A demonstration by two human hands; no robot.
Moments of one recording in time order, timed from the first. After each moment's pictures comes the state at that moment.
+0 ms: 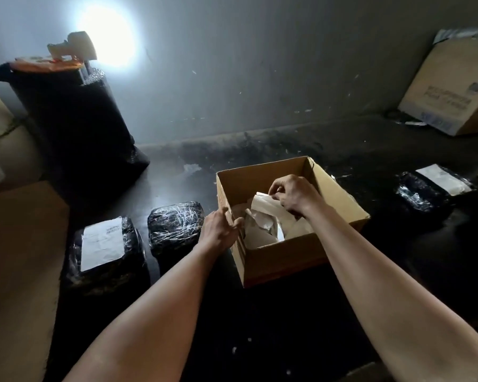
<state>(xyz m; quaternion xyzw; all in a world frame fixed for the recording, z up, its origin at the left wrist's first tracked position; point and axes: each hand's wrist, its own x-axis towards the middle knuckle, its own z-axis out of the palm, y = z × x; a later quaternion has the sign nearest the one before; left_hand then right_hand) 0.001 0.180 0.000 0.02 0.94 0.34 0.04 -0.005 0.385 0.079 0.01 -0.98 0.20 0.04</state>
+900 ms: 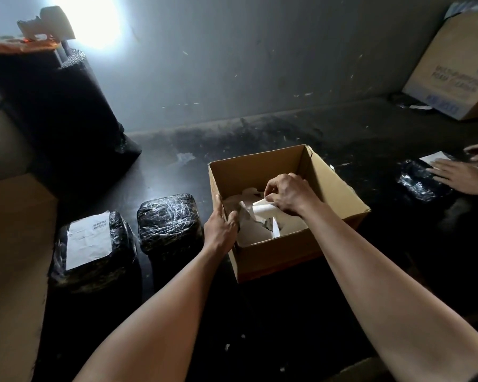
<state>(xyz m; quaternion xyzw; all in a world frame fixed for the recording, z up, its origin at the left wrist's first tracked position) 0.000 0.208 -0.030 -0.04 0.86 0.52 0.02 -0.022 0.397 0.053 0.03 -0.98 0.18 0.00</state>
